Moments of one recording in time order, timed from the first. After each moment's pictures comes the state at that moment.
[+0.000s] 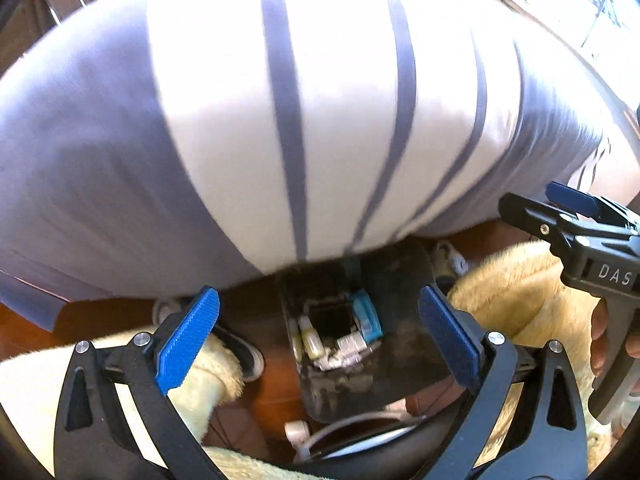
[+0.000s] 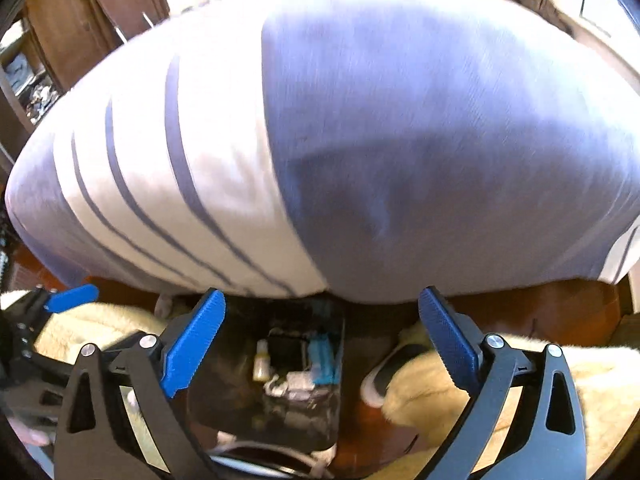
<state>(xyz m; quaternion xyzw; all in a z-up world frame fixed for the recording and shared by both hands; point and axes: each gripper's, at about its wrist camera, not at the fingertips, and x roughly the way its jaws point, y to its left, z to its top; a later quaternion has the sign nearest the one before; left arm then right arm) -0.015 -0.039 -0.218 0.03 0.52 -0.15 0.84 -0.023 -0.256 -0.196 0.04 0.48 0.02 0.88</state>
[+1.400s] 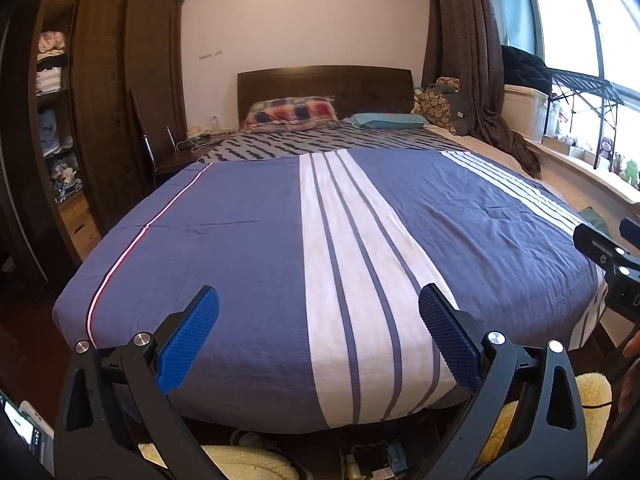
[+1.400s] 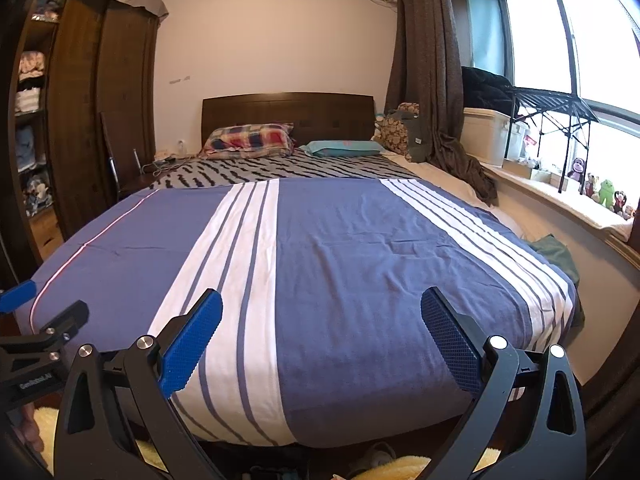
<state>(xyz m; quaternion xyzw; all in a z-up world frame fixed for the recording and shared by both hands) -0.051 -0.021 0.015 0.03 0.25 -0.04 0.97 -0.075 -0.250 0.029 0.01 0.22 -0.07 0.97</state>
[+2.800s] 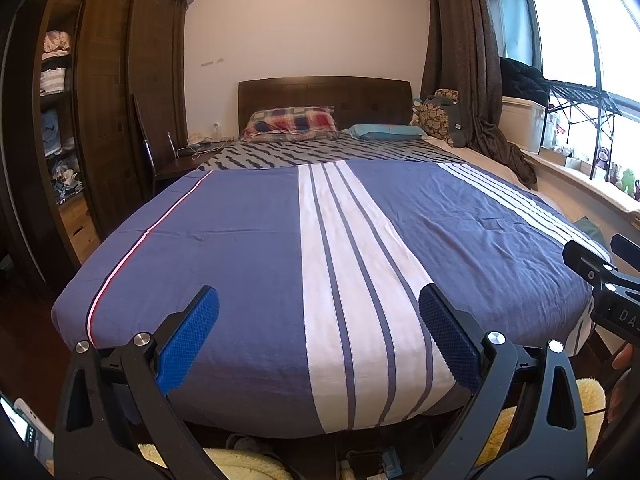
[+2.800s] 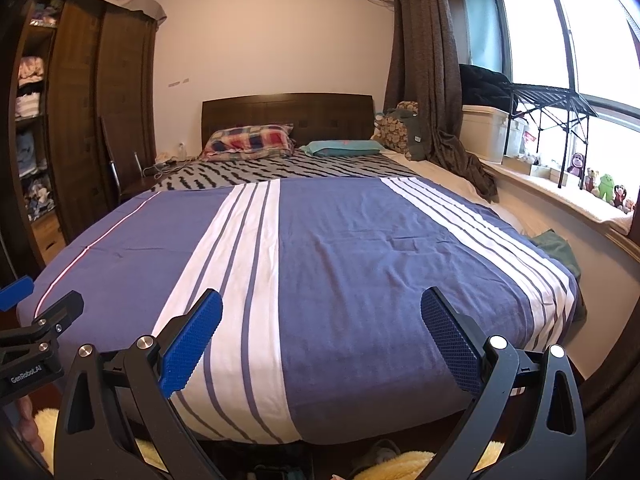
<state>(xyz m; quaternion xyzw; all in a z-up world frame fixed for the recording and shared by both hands) -0.060 -0.020 0.021 0.02 0.23 -0.04 0.97 -0.081 -0.245 0.030 0.01 0.22 -0.07 0.97</state>
